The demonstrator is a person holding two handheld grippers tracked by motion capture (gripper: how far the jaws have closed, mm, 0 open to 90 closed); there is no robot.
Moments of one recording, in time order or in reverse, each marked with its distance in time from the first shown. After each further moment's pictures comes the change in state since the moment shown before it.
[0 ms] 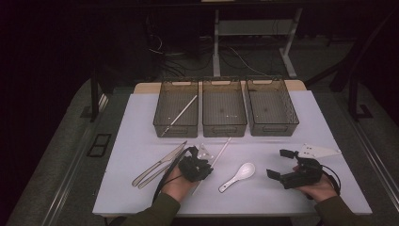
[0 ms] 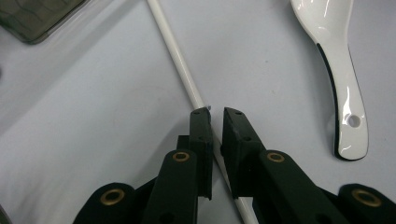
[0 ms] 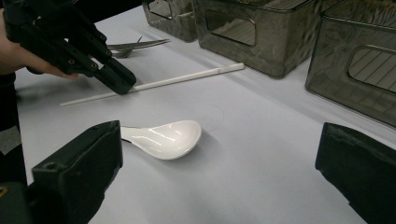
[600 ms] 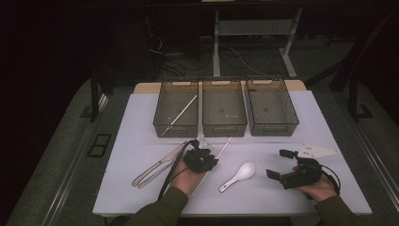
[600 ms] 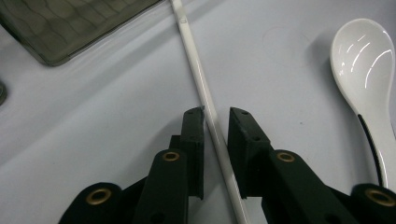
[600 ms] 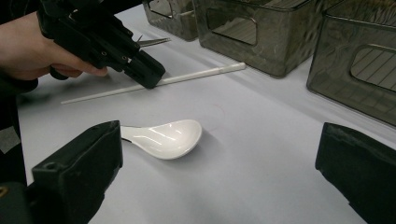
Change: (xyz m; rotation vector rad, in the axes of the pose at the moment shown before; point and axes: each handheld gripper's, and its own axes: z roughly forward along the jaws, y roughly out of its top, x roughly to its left) left arm 0.012 0.013 0.022 -0.103 0.011 -0.161; right arm 0.000 0.000 0.001 0.004 0.002 -0.002
